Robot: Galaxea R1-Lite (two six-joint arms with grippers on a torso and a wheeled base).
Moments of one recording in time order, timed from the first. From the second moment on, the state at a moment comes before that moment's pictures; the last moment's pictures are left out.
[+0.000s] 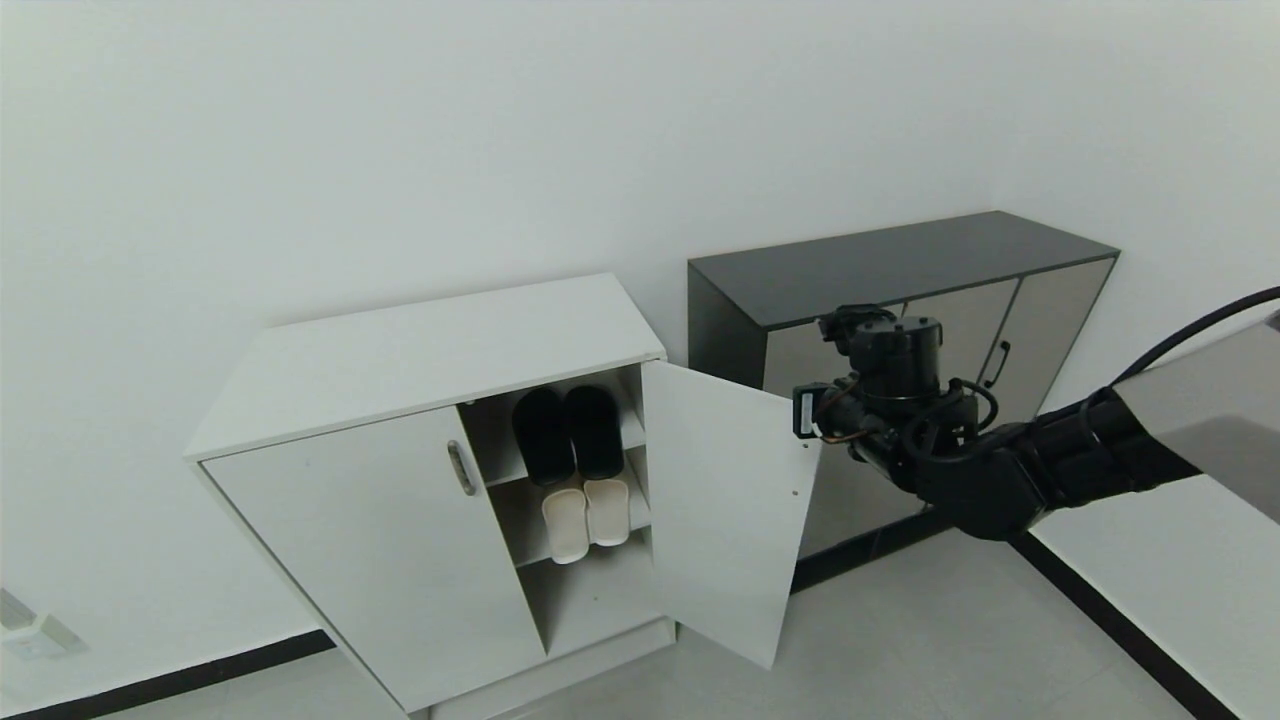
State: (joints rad) left arm 0.00 0.00 0.00 0.00 -0.01 0.00; right arm 0.53 2.11 -1.23 -0.64 -0.38 0.12
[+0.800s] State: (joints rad) left arm 0.00 0.00 0.00 0.00 -0.01 0.00; right arm 0.44 2.26 -1.38 -0.64 -0.30 0.15
